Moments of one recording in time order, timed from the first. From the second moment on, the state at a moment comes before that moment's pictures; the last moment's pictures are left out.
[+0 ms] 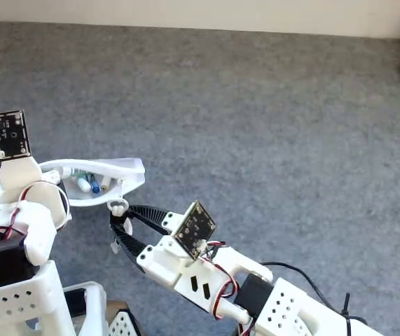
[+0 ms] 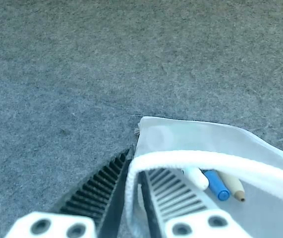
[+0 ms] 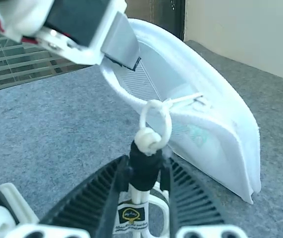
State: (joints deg) left arm -22.8 -60.7 38.8 76.9 2.5; right arm -61.4 -72.7 81.5 7.6 -2.3
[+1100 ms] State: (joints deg) left arm -22.8 -60.7 38.8 76.9 2.5; right arm -61.4 -72.7 81.5 7.7 -2.3
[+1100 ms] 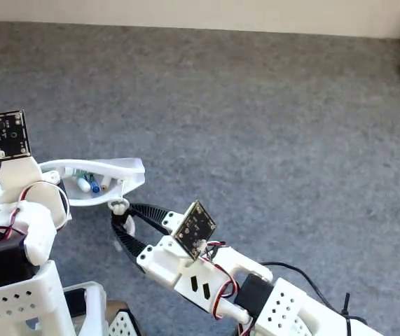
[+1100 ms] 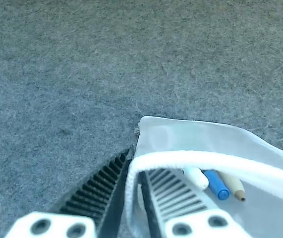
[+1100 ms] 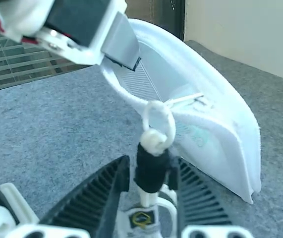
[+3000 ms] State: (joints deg) left arm -22.8 -60.7 38.8 76.9 2.5; right arm -61.4 -73.4 78.3 16.7 -2.4
